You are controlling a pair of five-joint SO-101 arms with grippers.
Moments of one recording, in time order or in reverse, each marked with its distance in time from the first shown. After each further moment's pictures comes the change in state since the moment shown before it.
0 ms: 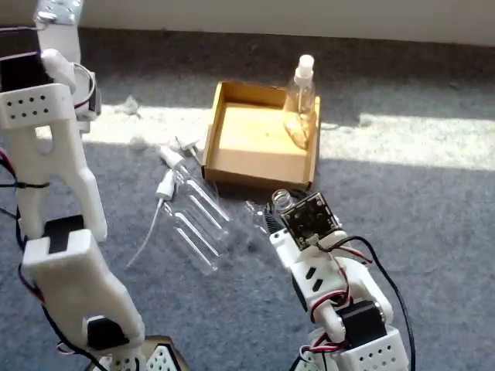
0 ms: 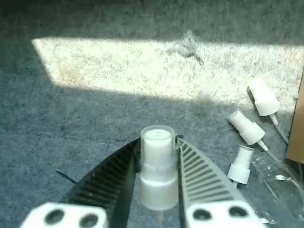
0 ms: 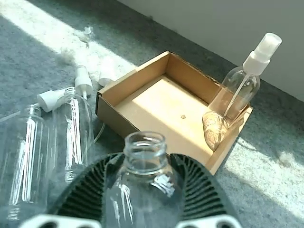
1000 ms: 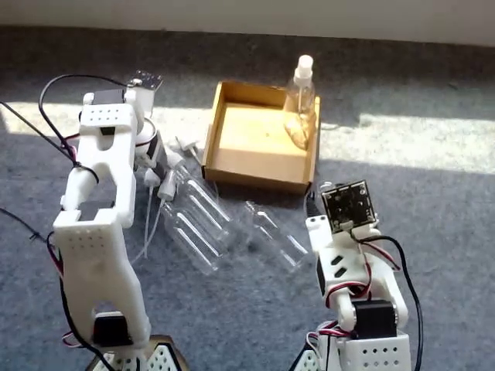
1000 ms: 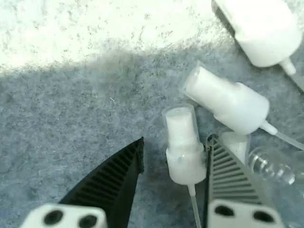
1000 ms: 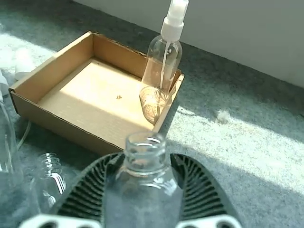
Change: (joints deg) left arm 9.3 16.2 27.4 -18.2 -4.0; right arm 16.4 0.4 0.0 0.0 0.0
